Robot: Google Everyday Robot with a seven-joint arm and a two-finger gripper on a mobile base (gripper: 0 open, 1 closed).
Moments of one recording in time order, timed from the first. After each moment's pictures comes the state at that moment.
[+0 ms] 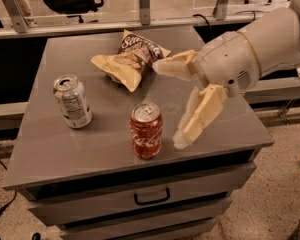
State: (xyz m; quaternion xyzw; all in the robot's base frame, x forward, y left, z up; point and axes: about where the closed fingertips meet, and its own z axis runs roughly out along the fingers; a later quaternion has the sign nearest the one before) arm 0.414 -0.026 0.968 -0.66 0.57 0.36 0.33
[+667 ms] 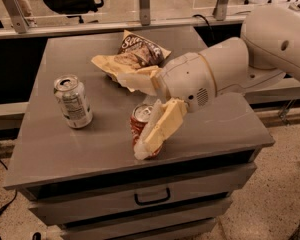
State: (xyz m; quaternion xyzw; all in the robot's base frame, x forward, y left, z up) arm 0.400 0.040 0.958 -0.63 0.52 0.46 0.35
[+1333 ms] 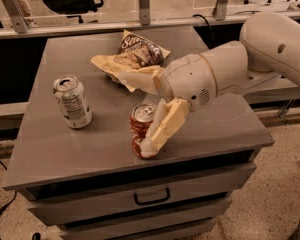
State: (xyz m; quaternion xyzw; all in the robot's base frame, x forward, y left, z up) arm 0.406 0.037 0.955 -0.63 0.49 0.48 0.37
